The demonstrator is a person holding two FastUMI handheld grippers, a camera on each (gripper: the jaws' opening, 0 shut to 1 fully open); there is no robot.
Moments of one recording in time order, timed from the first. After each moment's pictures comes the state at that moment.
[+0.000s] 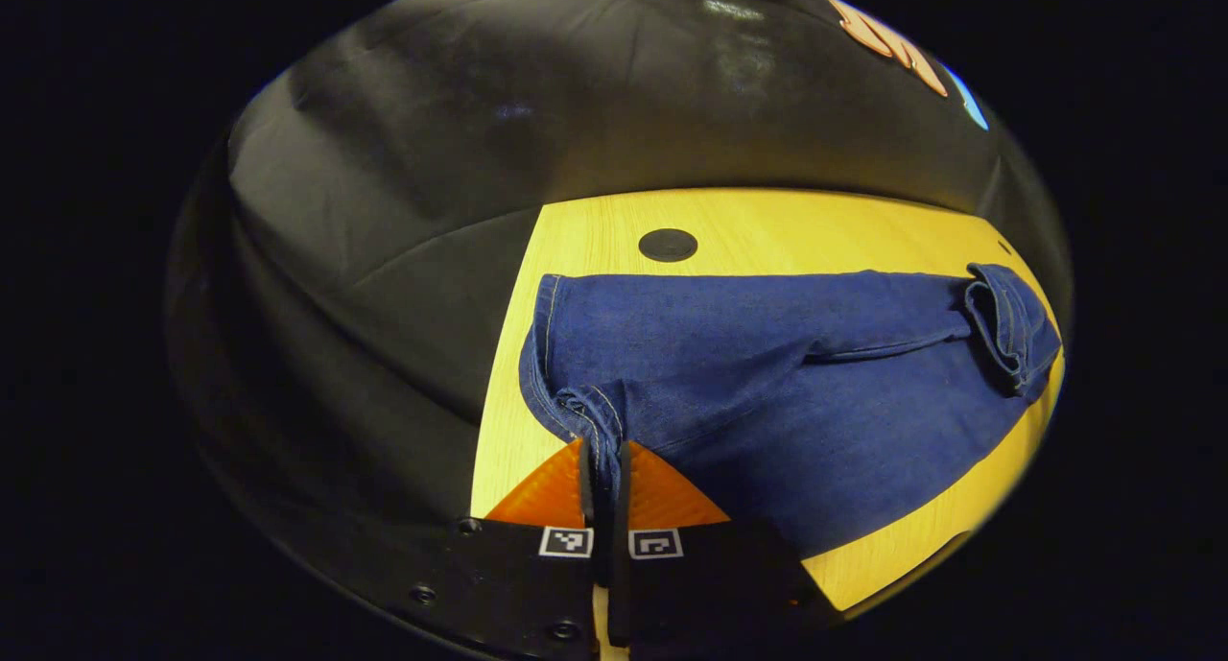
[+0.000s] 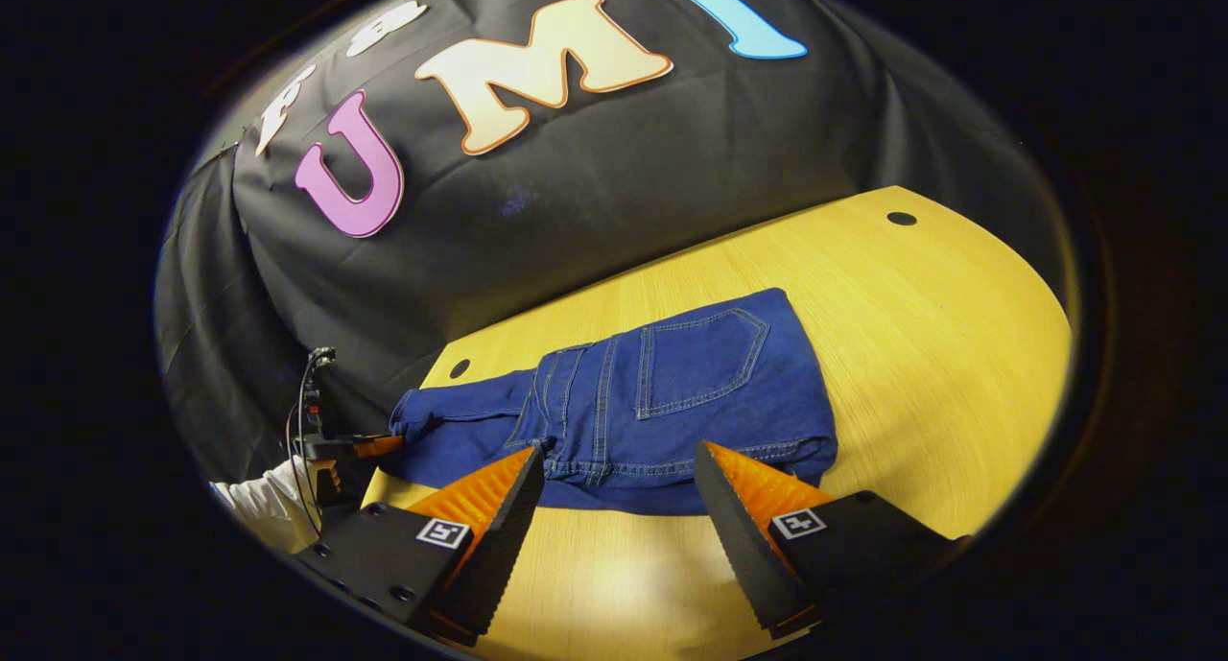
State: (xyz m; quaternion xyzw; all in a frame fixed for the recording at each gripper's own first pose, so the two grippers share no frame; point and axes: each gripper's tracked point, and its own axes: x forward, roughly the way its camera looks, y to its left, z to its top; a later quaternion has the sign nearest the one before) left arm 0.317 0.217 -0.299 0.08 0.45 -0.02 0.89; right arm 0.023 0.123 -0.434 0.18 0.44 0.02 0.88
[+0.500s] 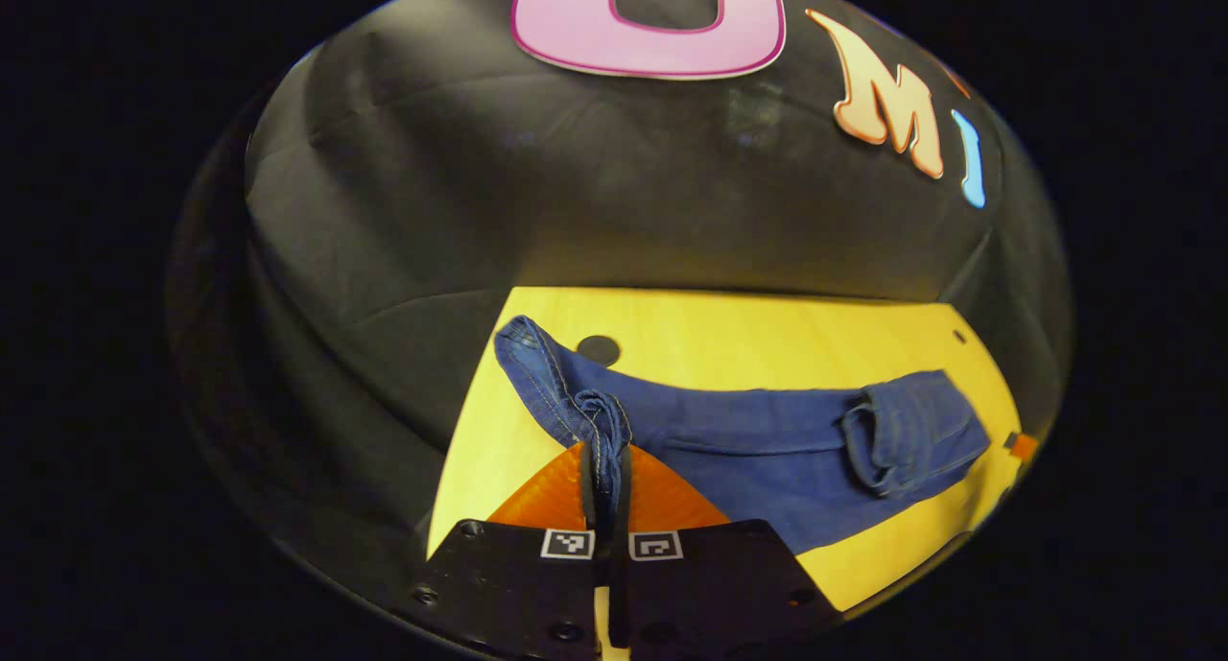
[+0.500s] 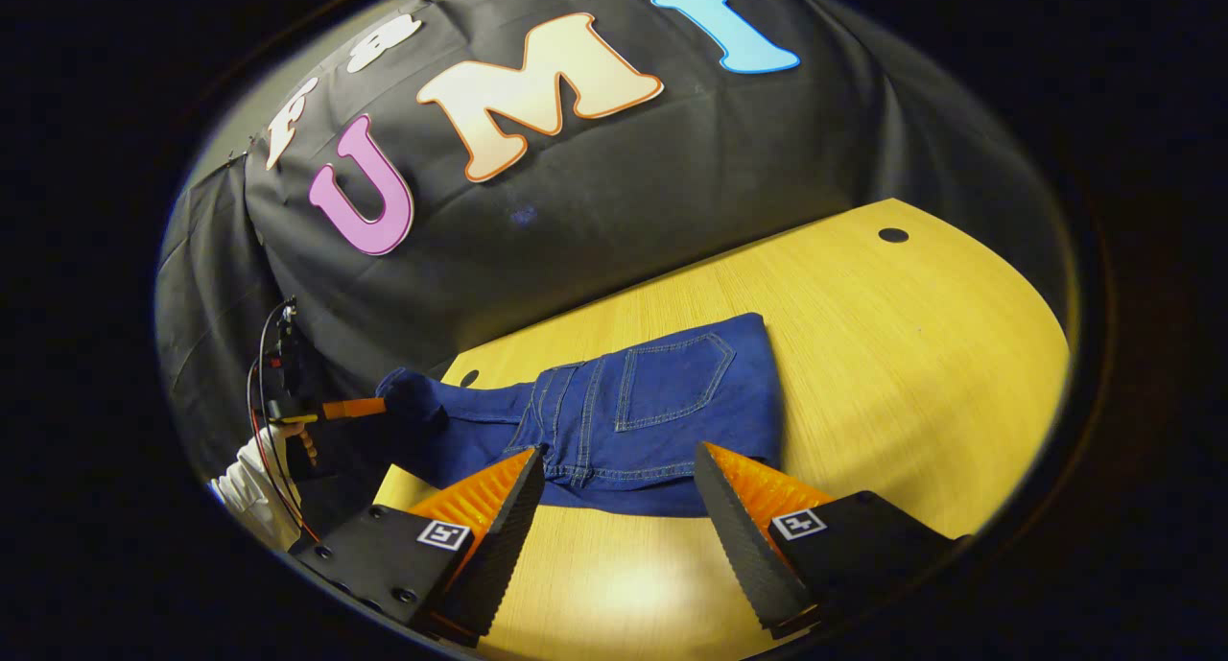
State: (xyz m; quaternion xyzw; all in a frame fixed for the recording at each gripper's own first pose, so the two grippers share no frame) left arm 0.325 0.194 -0.237 -0.04 0.38 -0.05 0.92; right arm 0.019 0.083 -0.400 0.19 0.43 0.04 0.88
